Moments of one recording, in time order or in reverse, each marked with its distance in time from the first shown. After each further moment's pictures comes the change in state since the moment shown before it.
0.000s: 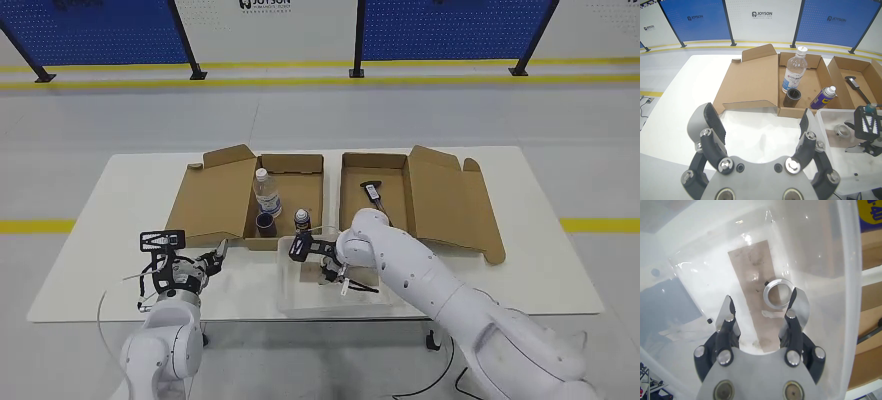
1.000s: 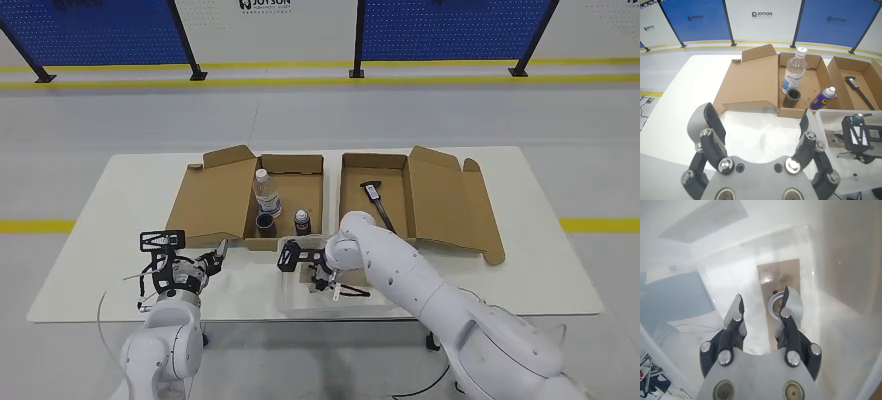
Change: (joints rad) left arm 0.000 0.000 0.000 0.000 0.000 0.000 0.000; right arm 0.011 -0.088 -0.023 0.121 0.098 -0.112 0.018
